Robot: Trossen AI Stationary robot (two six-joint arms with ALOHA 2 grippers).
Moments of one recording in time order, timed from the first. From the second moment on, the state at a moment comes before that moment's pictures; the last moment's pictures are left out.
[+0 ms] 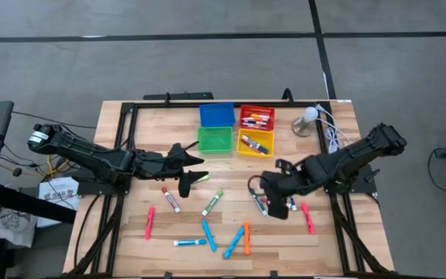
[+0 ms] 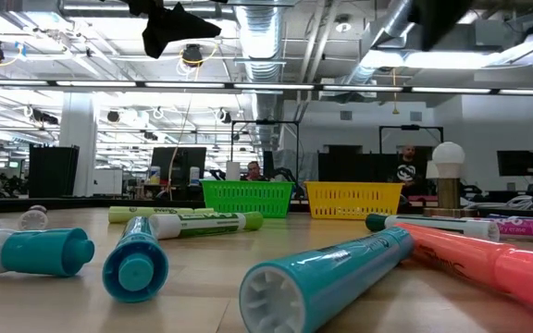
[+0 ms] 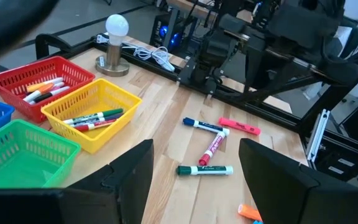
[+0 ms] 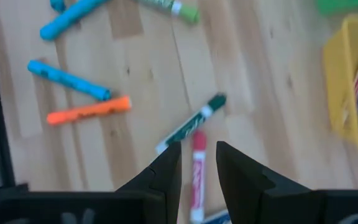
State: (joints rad) left arm -0.28 1.13 0.74 0.10 -0.42 -0.40; right arm 0.41 1.49 1.36 -1.10 0.16 0.54
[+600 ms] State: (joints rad) left arm -0.28 1.13 0.74 0.11 -0.42 -0.40; right arm 0.65 1.49 1.36 -1.35 0.19 1.15
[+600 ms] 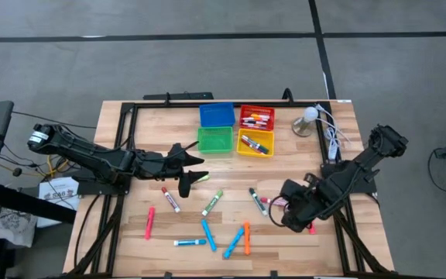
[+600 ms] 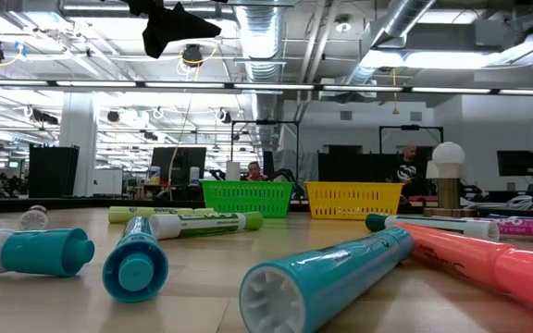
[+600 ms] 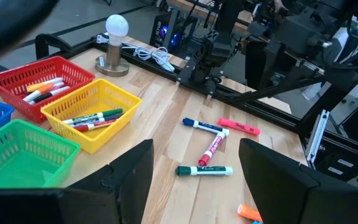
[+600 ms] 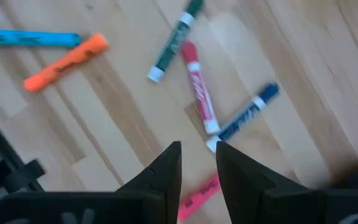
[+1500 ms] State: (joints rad) left arm -0.28 1.13 0.74 0.11 -0.42 -0.40; right arm 0.80 1.49 1.36 -1.53 0.09 1.63
